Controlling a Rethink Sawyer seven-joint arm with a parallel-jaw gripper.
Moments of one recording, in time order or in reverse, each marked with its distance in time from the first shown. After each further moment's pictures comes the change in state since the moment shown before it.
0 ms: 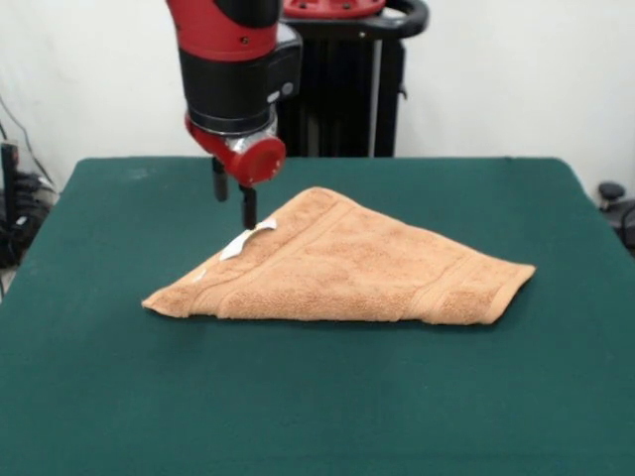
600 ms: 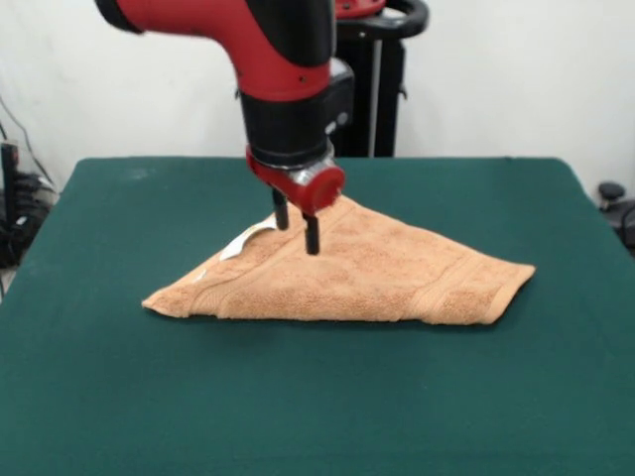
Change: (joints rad) arm -0.009 0.057 0.089 0.071 0.039 -0.118 0.000
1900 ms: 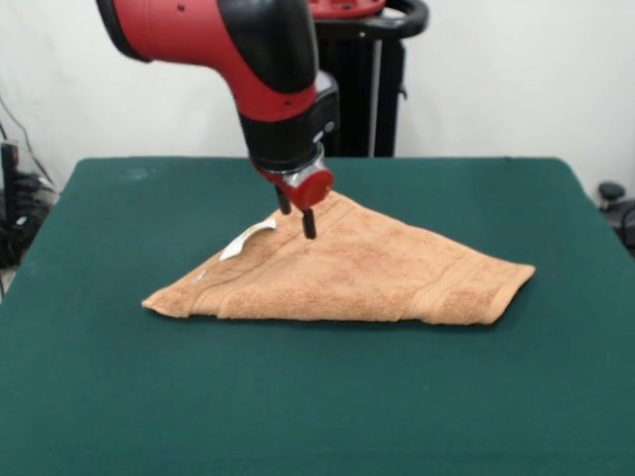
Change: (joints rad) arm -0.065 0.059 -0.012 0.110 -0.004 -0.019 0.000
